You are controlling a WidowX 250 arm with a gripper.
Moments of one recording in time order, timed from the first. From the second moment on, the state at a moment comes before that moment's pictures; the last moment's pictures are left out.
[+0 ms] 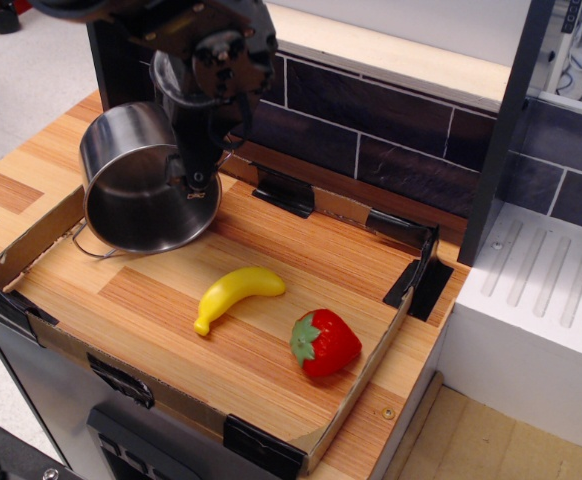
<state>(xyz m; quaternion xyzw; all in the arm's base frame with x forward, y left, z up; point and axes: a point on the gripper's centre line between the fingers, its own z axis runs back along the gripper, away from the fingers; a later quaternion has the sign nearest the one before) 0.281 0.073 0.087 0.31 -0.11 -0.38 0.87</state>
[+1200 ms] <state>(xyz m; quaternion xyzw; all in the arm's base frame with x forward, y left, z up) 0.284 0.079 0.065 0.28 -0.08 -0.40 0.87</state>
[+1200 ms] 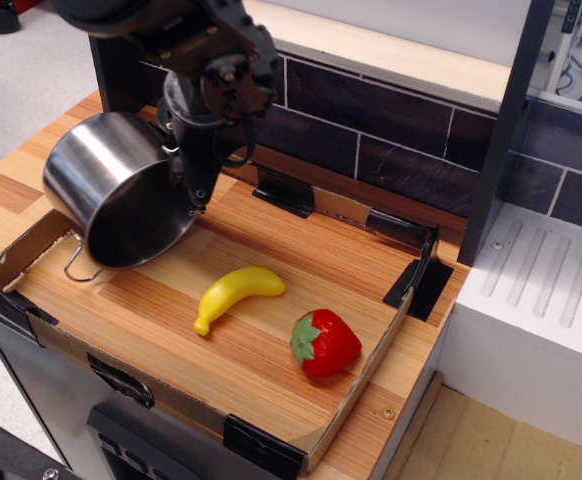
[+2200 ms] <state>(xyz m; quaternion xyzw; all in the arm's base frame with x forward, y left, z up) 0.282 0.107 0.087 -0.14 -0.05 -0.43 0.89</state>
